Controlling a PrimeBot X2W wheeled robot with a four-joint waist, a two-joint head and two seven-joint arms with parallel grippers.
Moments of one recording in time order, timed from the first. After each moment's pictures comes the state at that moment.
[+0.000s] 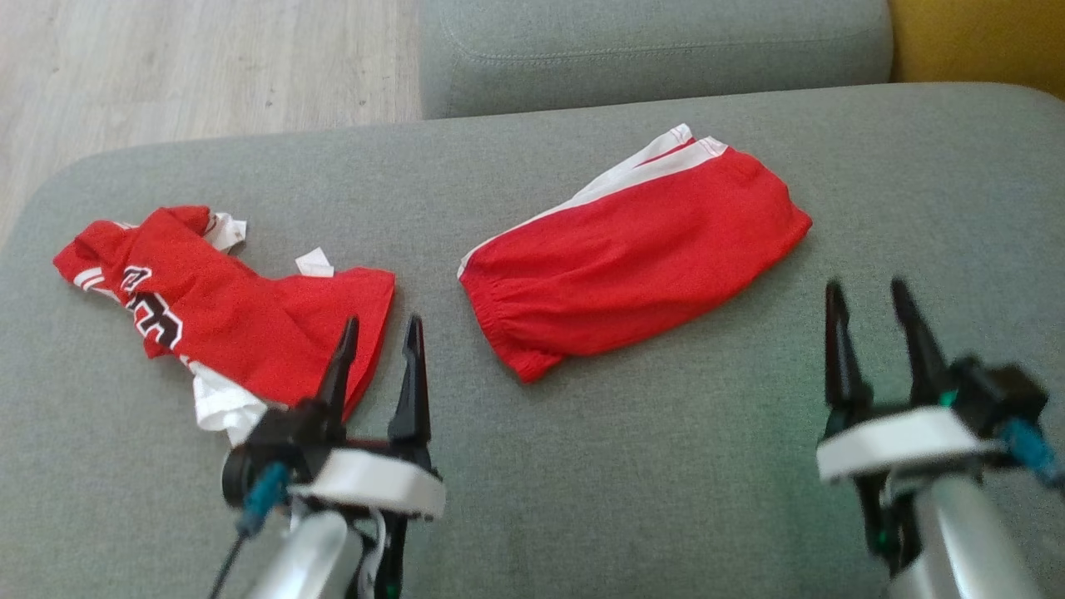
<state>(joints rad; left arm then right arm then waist) -0.25 0.17 -0.54 0.28 -0.57 0.16 -0.26 -0.19 -0.08 0.02 0.35 0.21 0.13 -0.26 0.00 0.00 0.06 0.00</state>
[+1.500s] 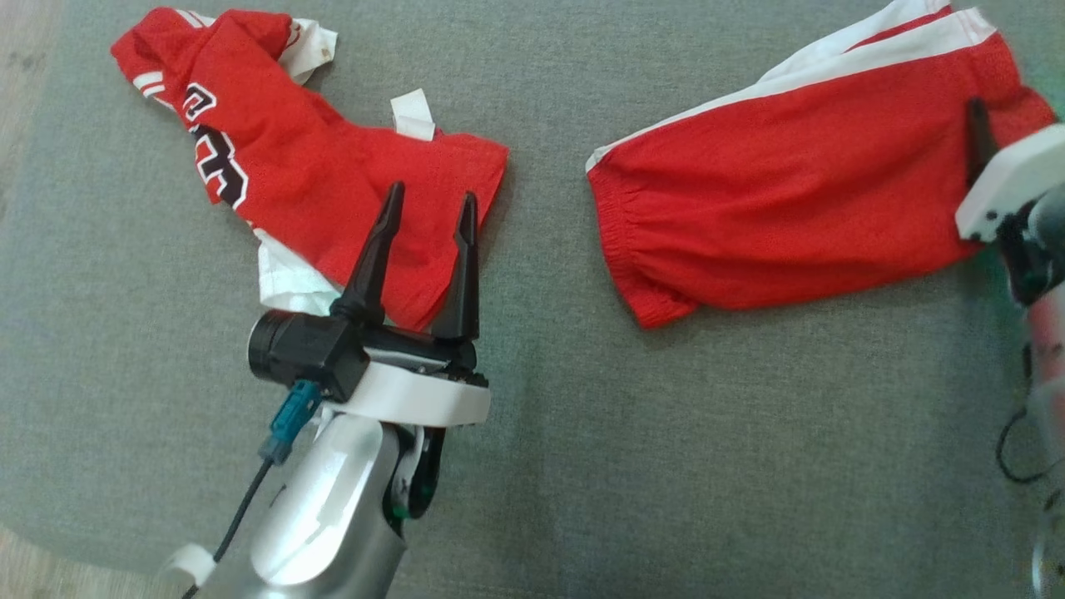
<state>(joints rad) -0.38 0.05 -0.45 0.22 -0.36 0.05 -0.26 -0.83 -0.26 -0.14 0.96 0.09 0.13 0.13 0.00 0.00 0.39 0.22</state>
